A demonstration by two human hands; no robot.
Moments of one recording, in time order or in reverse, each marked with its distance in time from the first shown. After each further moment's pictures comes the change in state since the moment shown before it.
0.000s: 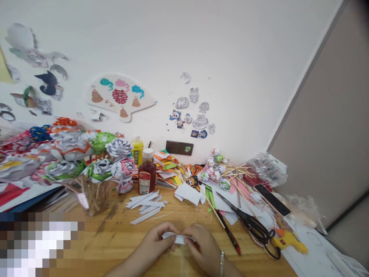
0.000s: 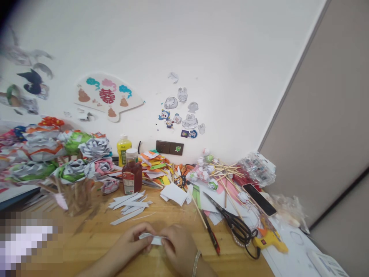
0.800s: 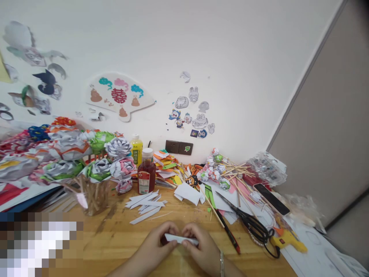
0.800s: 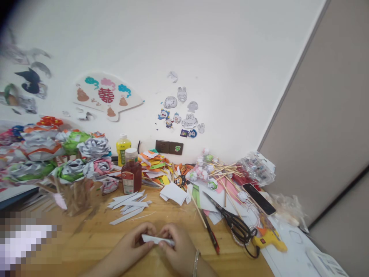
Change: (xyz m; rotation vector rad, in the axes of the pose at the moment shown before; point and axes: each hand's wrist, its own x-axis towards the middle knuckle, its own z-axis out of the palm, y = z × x) left_hand -0.003 0.005 0.008 0.206 0.081 0.114; right_hand -0.001 0.001 0.007 0.267 0.020 0.210
